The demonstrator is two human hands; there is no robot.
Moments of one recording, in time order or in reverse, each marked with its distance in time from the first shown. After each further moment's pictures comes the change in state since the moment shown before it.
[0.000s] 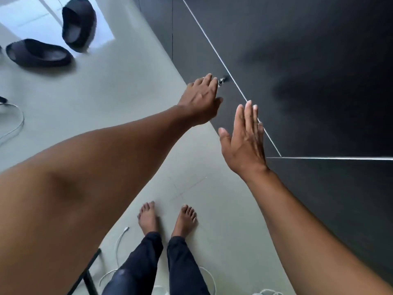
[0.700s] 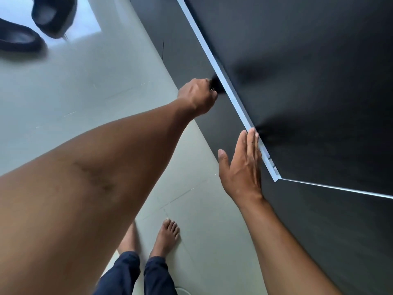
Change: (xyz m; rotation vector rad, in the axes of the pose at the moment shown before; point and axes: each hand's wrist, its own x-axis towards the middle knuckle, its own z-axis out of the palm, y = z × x) left_hand 0.079 -0.021 0.042 -0.268 0.001 -0.269; right_hand 0.017 0.037 0.052 0.034 -0.016 0.141
